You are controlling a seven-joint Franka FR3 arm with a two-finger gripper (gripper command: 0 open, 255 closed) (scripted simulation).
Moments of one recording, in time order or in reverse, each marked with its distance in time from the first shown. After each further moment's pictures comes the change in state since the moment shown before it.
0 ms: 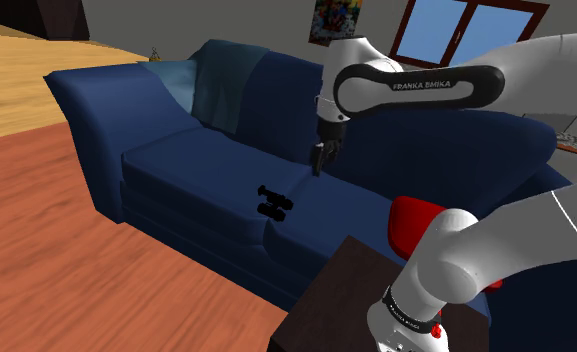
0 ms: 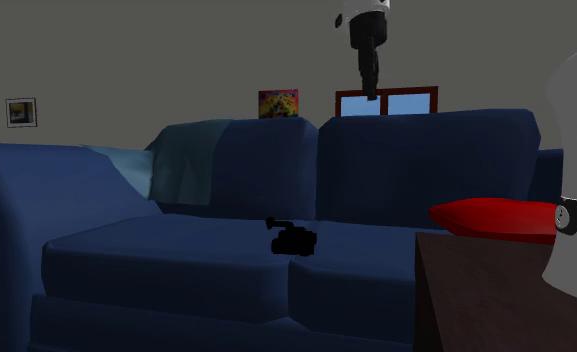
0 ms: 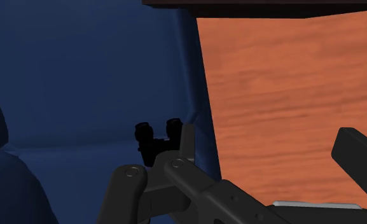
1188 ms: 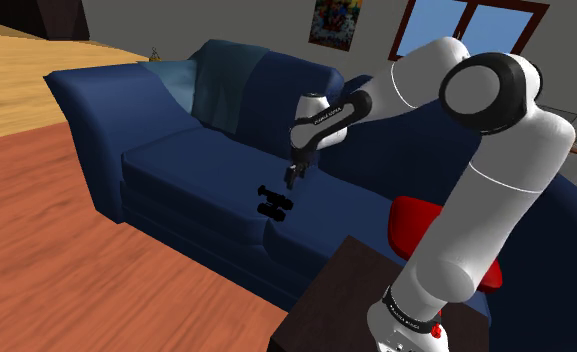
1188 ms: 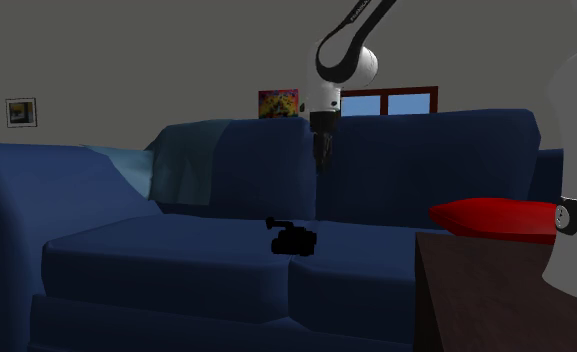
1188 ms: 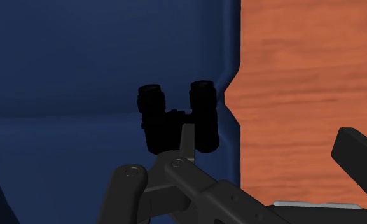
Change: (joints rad) arm -0.032 0.625 -0.180 0.134 0.089 0.558 -0.316
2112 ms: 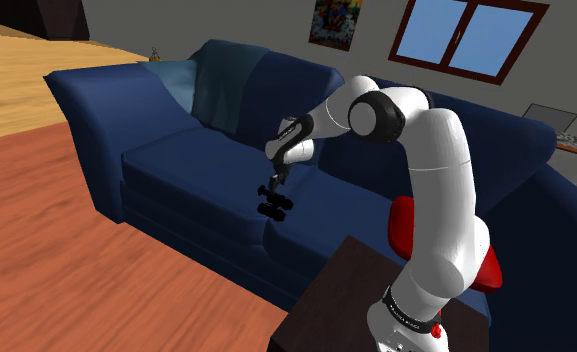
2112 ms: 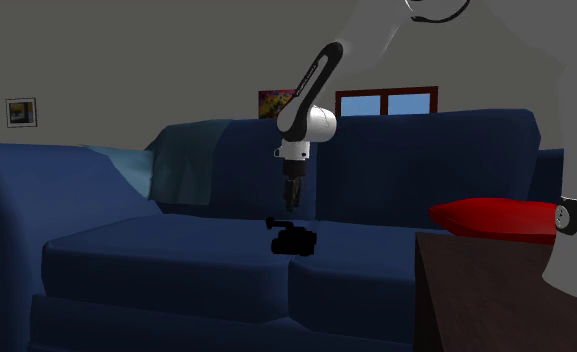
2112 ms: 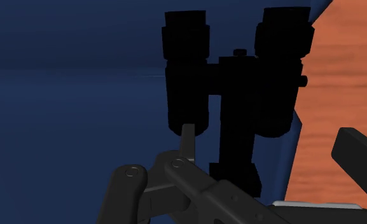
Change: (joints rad) arm -0.139 0.557 0.080 0.443 0.222 0.132 -0.275
